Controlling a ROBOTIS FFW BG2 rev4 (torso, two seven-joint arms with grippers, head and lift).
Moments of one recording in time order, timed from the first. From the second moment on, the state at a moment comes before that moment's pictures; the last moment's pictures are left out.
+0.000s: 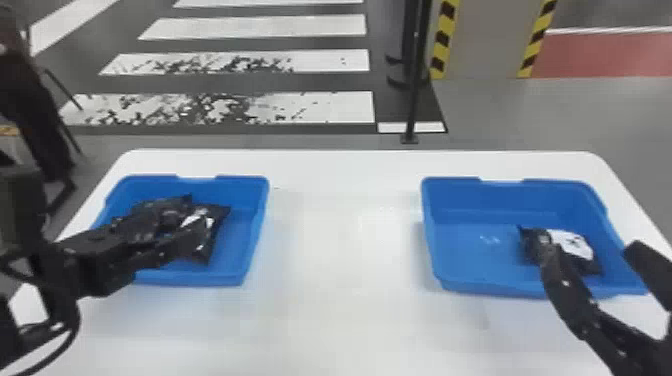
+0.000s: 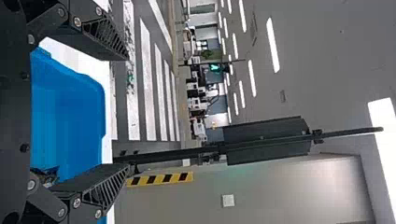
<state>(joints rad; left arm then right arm) 0.28 0.22 0.43 -2.35 0.33 1.02 -0.54 0.81 0.00 -0.13 -2.36 -0.22 -0.05 0.27</state>
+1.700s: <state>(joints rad) -0.13 0.29 0.18 -1.76 0.08 1.19 -0.54 0.84 0.00 -0.10 -2.35 -0.30 0.00 0.28</state>
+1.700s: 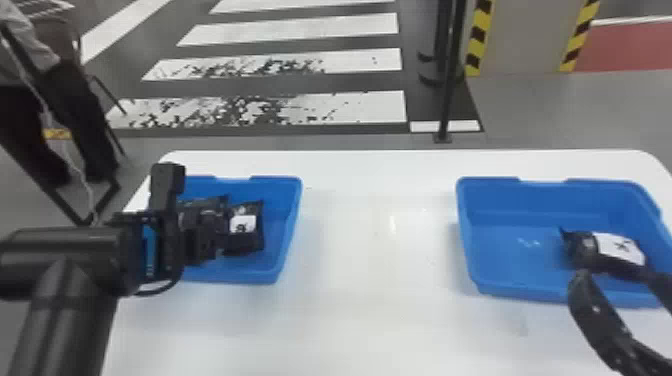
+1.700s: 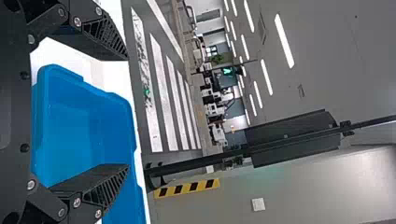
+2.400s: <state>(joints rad) 0.11 0.28 0.23 -2.26 0.21 1.15 -0.55 0.83 -0.01 -0.09 -2.37 -0.34 0.00 0.31</state>
